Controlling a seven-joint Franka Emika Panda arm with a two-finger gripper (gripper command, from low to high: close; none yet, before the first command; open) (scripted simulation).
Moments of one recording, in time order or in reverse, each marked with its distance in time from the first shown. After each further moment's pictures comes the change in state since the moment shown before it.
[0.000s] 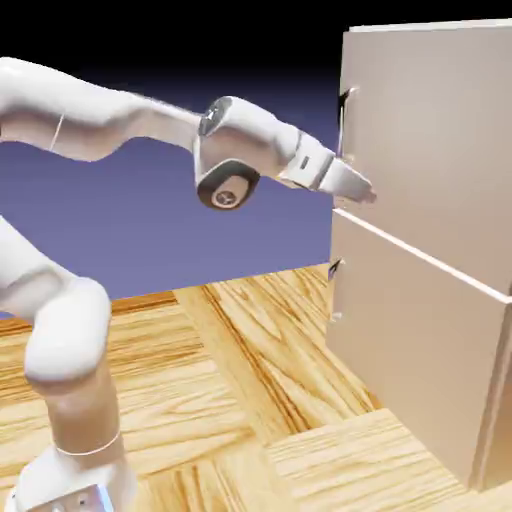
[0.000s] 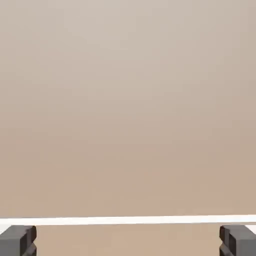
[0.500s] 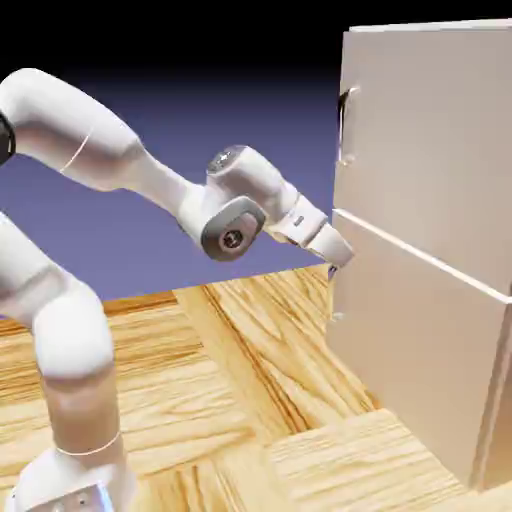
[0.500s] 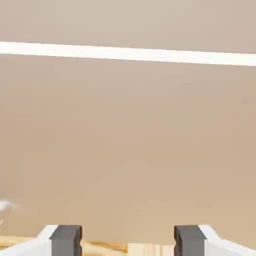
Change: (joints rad) arm 0.231 0.065 -0.262 -0.188 -0.652 -0.032 0.469
